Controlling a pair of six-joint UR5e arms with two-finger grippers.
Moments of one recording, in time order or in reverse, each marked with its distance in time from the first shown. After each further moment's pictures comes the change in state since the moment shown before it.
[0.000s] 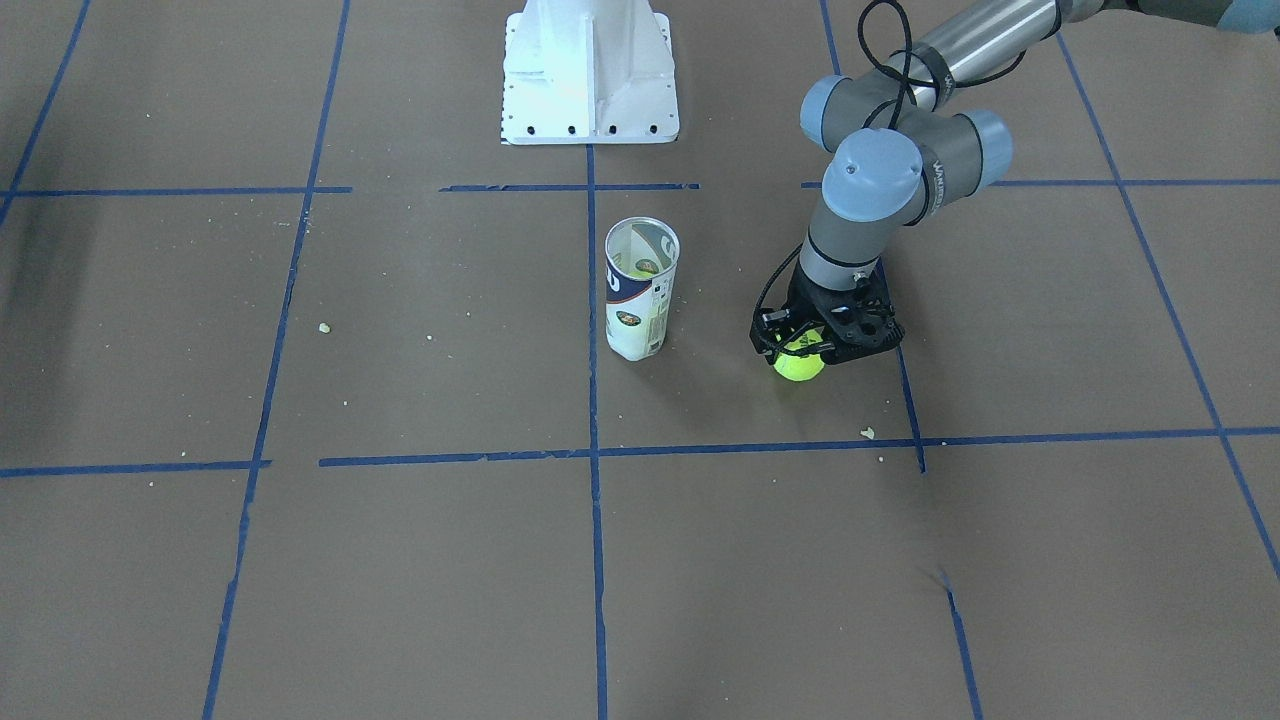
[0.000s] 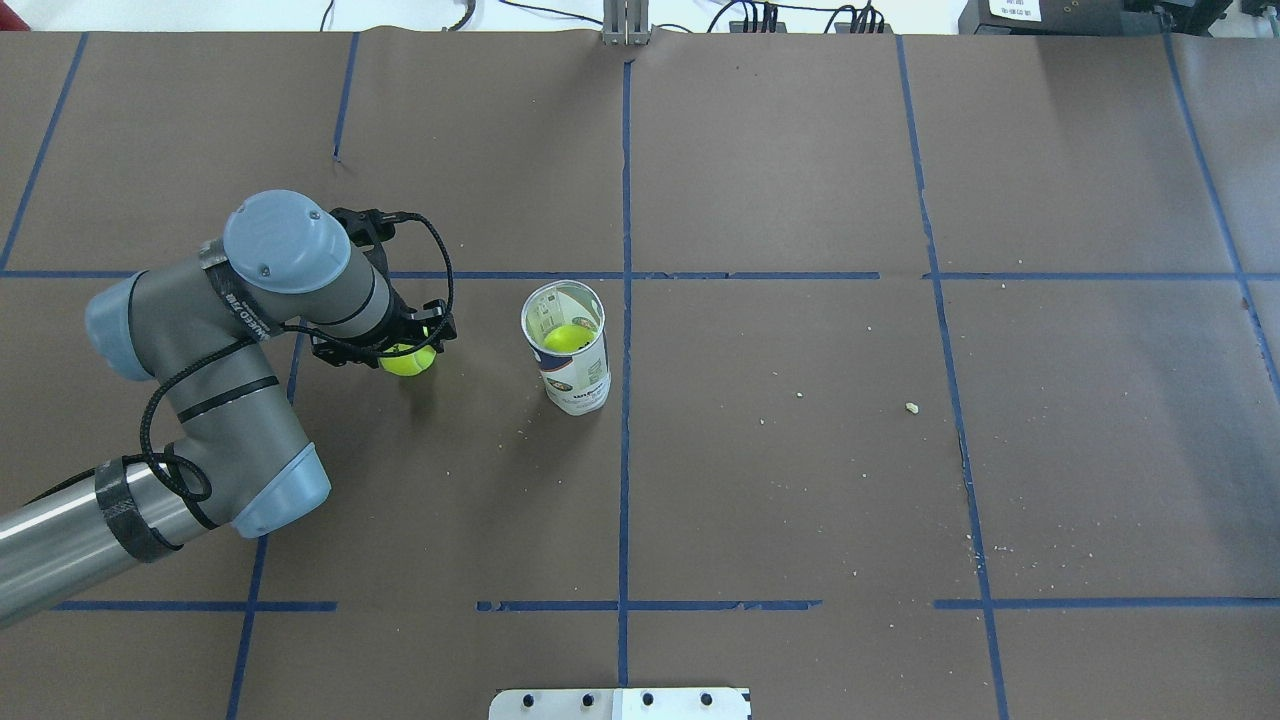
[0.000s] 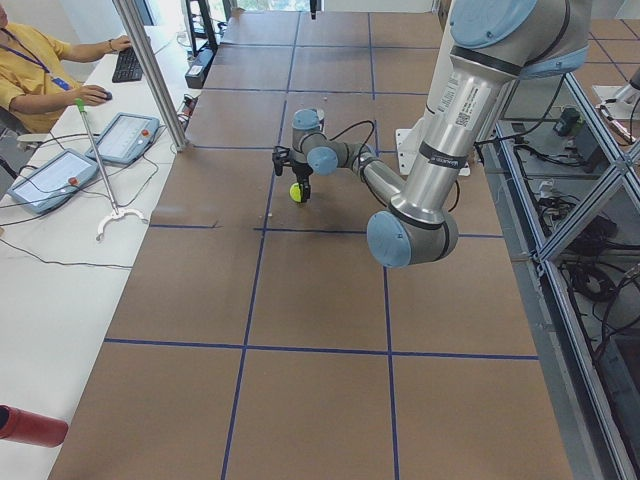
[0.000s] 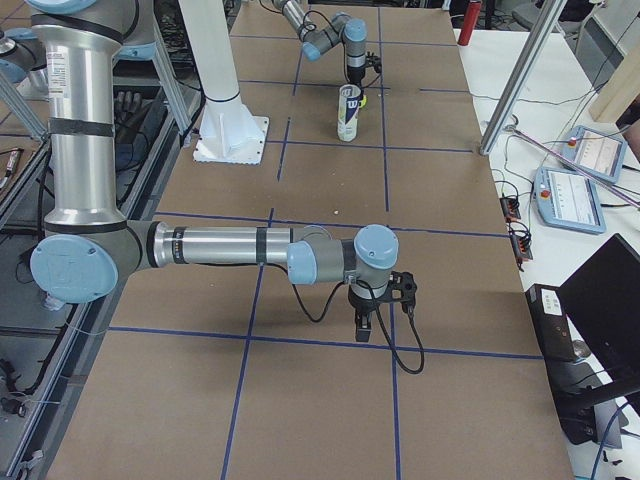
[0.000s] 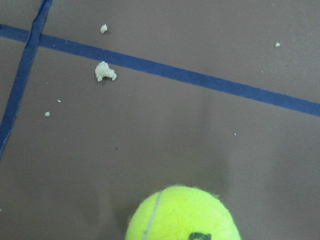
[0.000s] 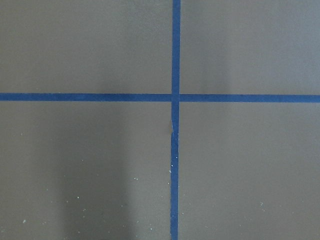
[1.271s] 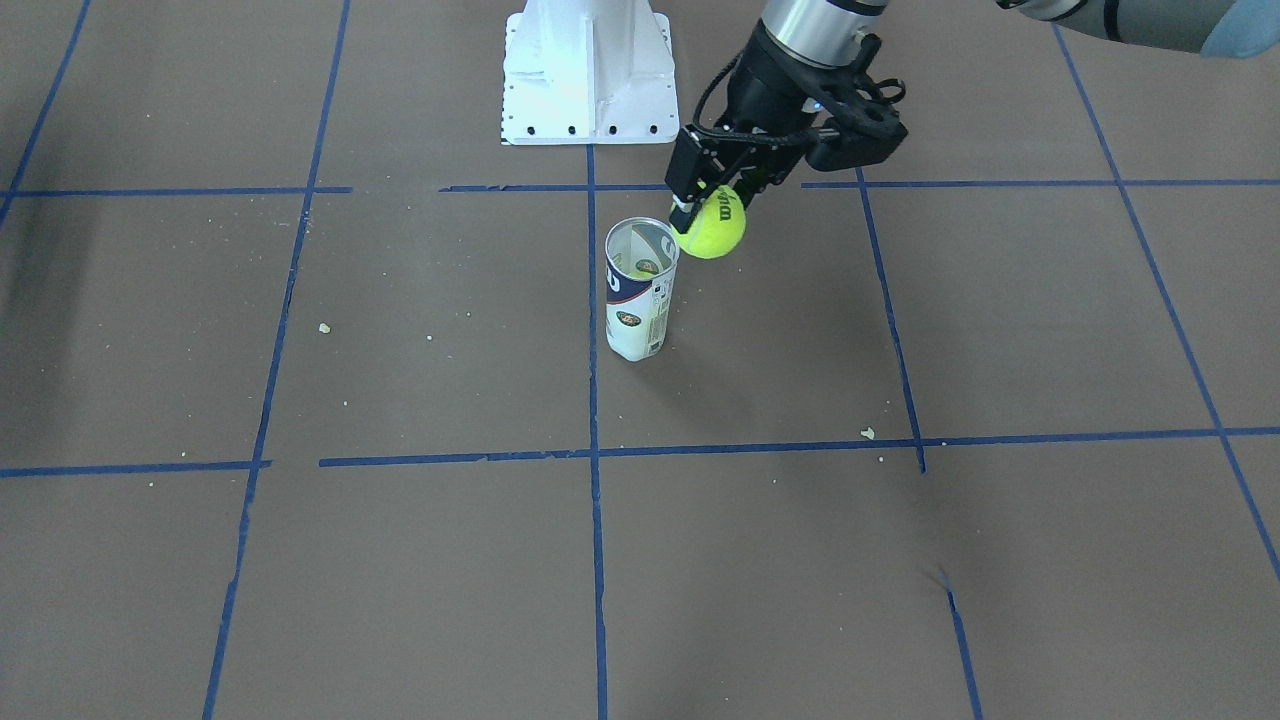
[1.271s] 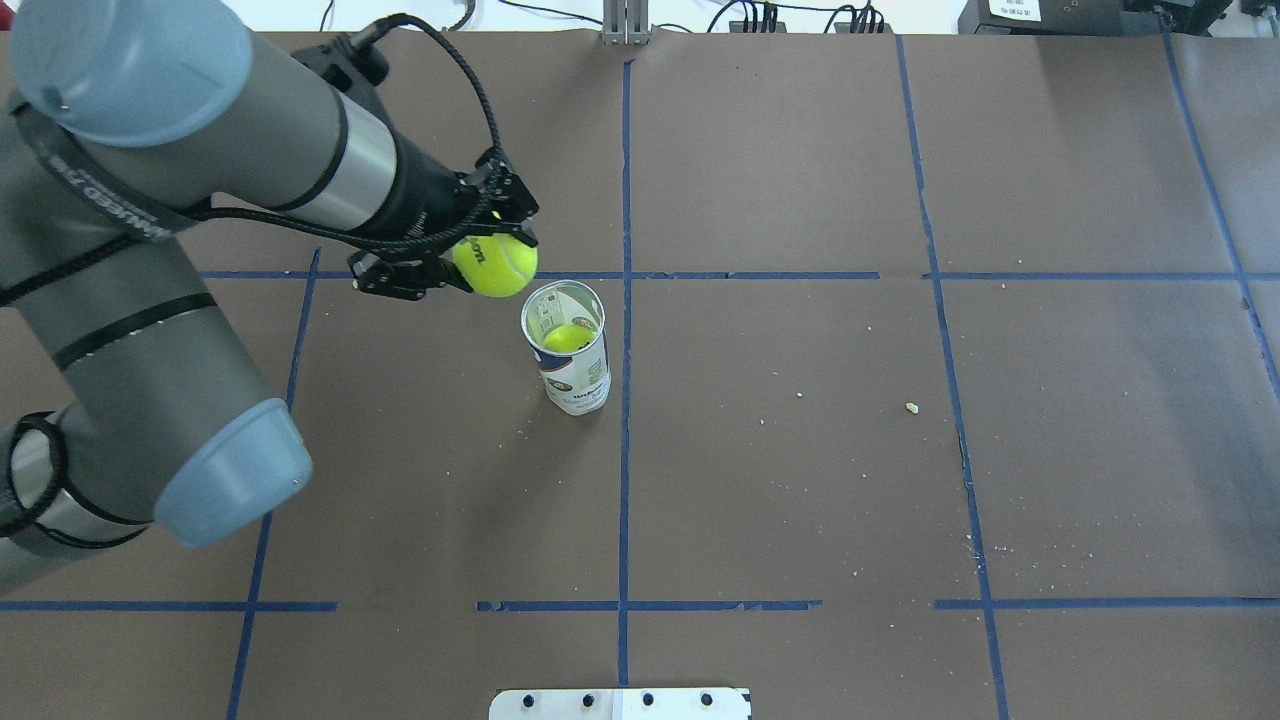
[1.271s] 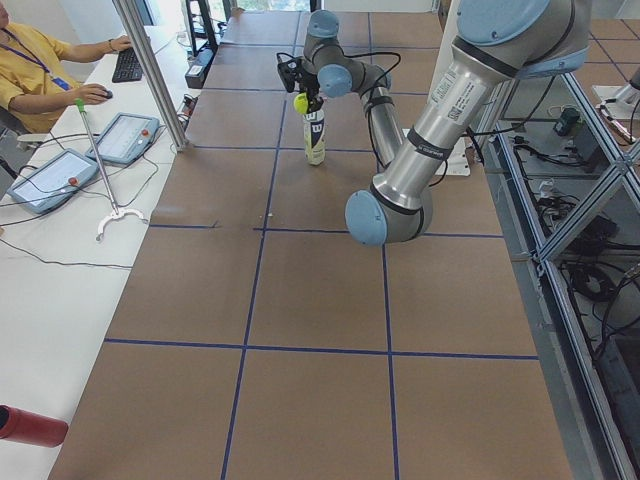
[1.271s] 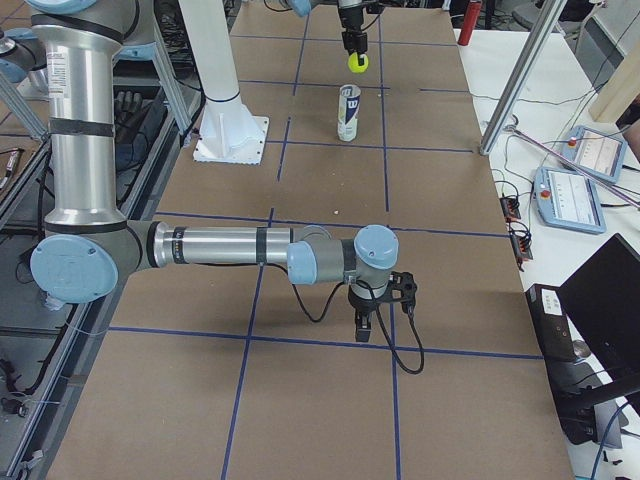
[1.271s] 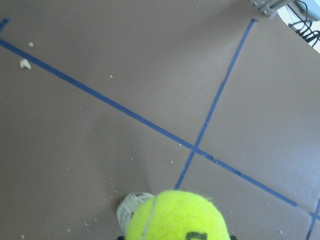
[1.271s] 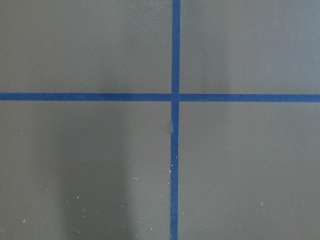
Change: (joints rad) left arm -0.053 -0.216 -0.366 0.230 -0.105 -0.368; right arm 0.000 0.000 0.000 0.000 0.000 0.000
